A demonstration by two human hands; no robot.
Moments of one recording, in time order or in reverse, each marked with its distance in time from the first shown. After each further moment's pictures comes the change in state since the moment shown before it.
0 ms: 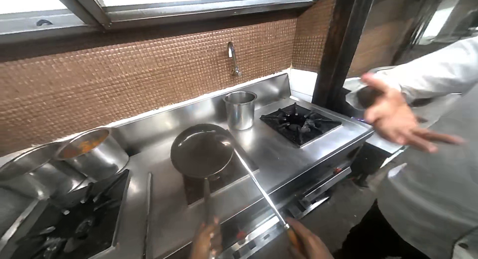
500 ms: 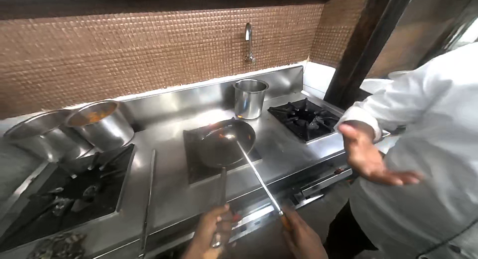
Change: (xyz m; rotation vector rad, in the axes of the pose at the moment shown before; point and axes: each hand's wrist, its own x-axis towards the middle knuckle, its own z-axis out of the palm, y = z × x) left_hand -0.036 0.016 0.044 -0.327 -0.210 -0.245; right_hand 0.010 -0.002 0.015 -0.238 0.014 0.077
